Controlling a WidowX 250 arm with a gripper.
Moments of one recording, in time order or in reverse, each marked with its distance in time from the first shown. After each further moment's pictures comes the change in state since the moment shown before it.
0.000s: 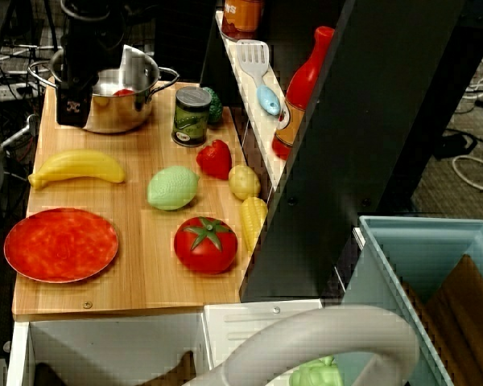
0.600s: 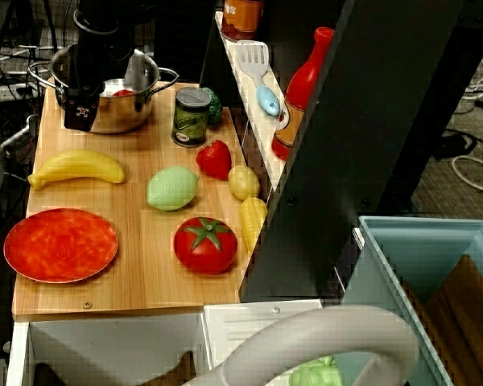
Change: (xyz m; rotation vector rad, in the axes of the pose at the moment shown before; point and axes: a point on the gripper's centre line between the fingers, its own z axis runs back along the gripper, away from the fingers) arm 0.004 0.027 -0.029 -0.025 0.052 0.038
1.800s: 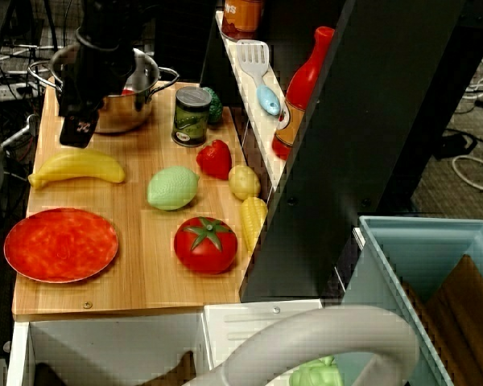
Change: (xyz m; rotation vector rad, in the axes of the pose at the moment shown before) arm -0.004 -0.011 -0.019 -0.104 0.075 0.072
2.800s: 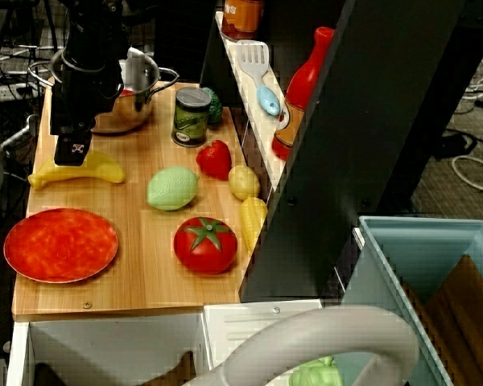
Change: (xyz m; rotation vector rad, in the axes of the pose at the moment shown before) arm -0.002 -0.008 -0.016 0.018 -0.051 0.083
